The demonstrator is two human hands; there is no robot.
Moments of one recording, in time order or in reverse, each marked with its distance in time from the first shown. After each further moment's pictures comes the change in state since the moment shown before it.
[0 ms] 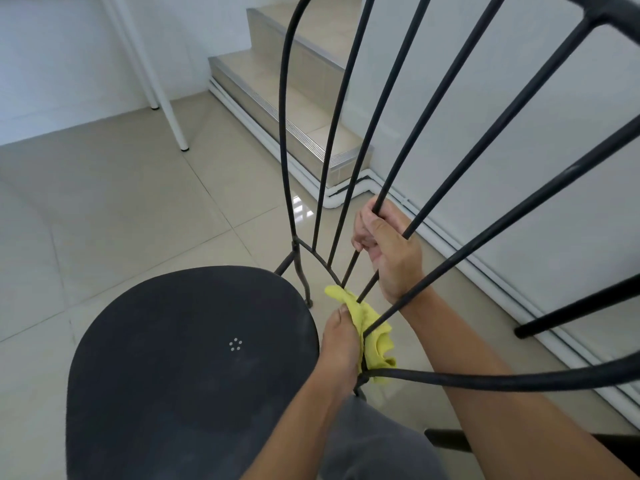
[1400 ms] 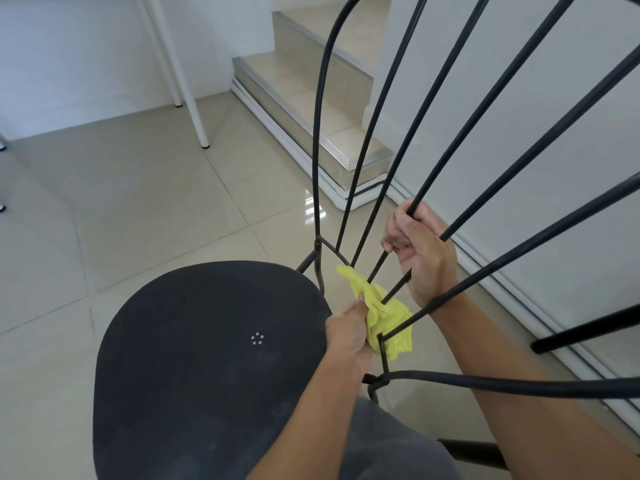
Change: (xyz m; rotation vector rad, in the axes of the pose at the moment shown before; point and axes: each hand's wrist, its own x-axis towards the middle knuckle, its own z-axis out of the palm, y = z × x) left_hand 0.029 0.004 -0.017 -0.293 0.100 -0.016; right_hand 0.000 0.000 0.003 0.018 0.024 0.028
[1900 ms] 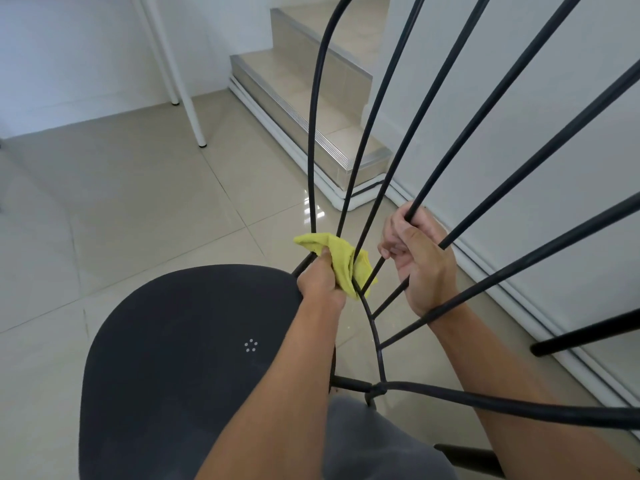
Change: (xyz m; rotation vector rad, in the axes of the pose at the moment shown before) left_hand 0.051 0.074 0.024 -0.170 0.164 0.086; right_hand 0.001 -0.001 -0.001 -0.023 -0.018 -0.039
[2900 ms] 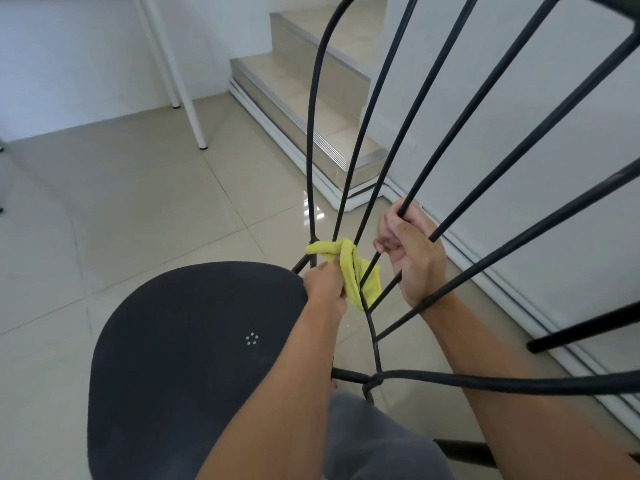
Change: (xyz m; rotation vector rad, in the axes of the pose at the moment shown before) left_hand -0.007 -0.010 -0.005 0.301 -0.090 0.109; right_hand 0.000 0.001 0.000 0.021 -0.010 0.012
